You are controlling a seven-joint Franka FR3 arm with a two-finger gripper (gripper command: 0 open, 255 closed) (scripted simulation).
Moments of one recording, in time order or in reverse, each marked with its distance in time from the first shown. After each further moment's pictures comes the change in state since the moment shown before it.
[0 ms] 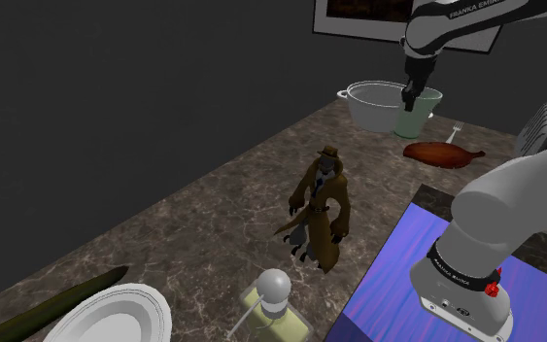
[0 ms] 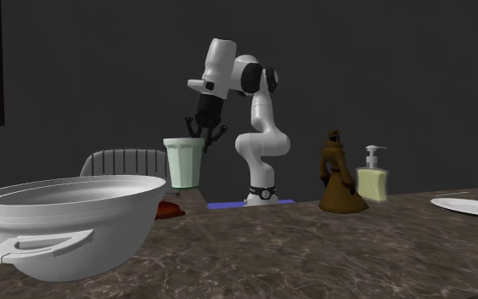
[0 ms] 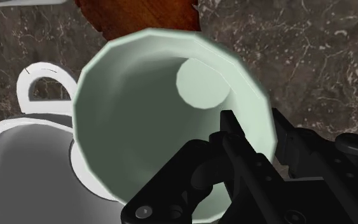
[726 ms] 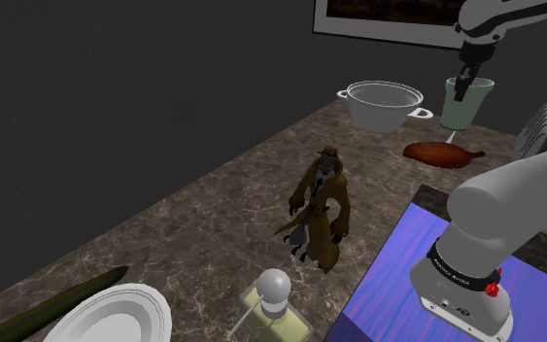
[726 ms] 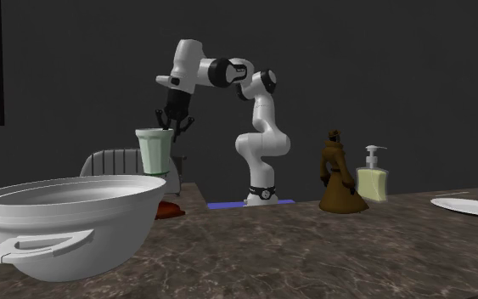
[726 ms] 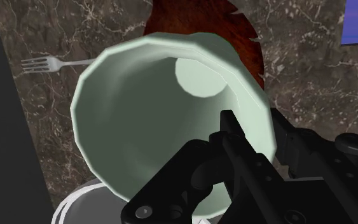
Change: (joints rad) arm -0.102 -0.049 -0.192 0.087 -0.078 -0.045 -0.277
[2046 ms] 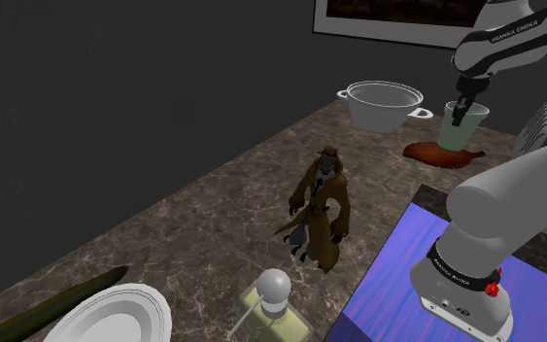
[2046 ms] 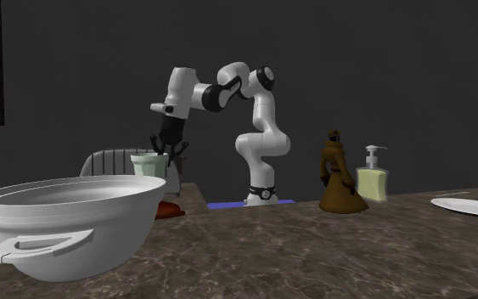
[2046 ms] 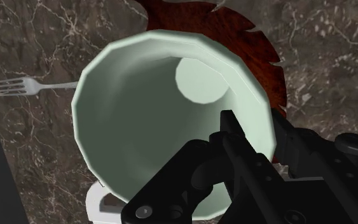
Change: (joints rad) arm -0.023 0.080 -0.125 -0.145 -0.067 0.245 -0.016
